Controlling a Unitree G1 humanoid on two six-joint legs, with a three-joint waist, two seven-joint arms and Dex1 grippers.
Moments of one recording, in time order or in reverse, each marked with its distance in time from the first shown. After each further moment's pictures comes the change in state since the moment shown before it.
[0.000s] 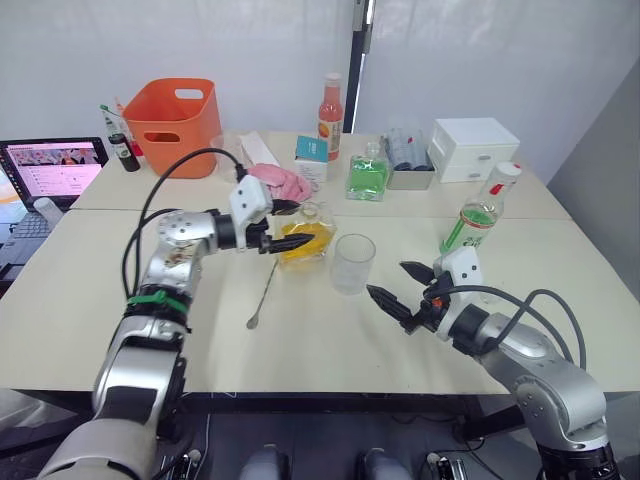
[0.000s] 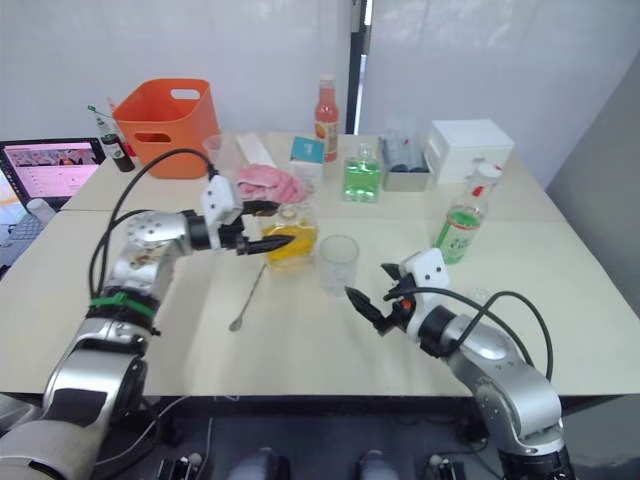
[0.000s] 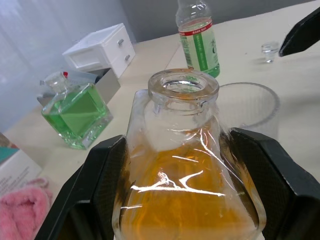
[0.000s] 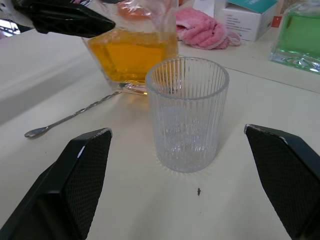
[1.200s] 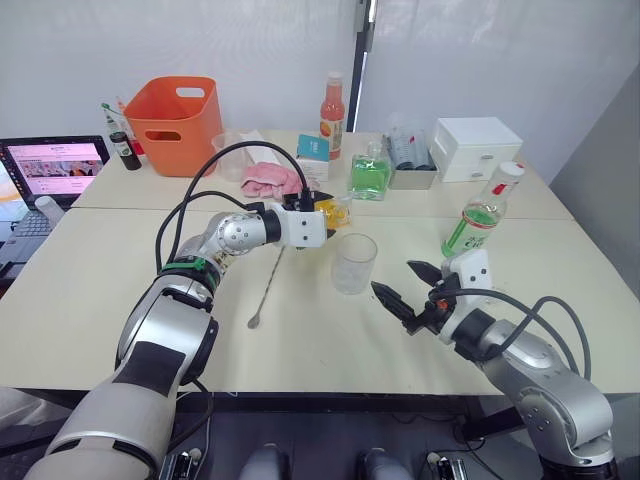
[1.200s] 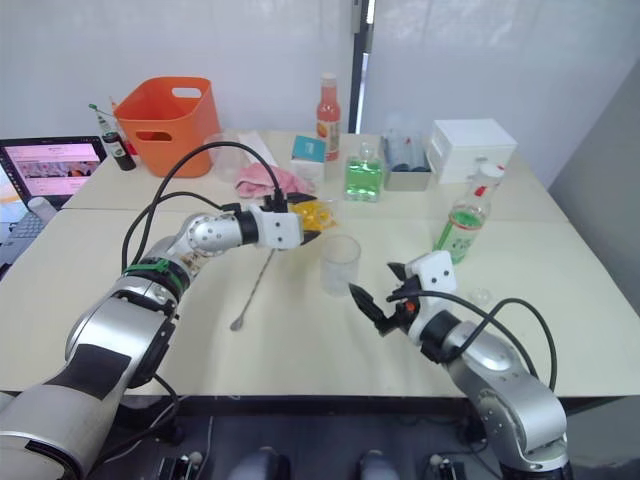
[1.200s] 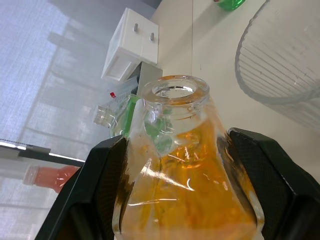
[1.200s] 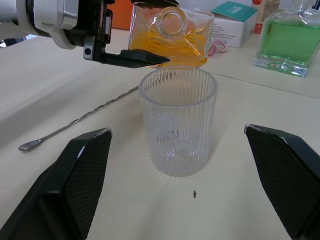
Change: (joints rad) left arm -0.213 -0.044 -0.246 0.434 0.607 -0.609 0.657; right arm 0.039 0.023 -0.025 -0.075 0.023 0.007 -0.084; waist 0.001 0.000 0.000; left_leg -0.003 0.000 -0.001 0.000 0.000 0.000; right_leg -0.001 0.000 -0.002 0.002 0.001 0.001
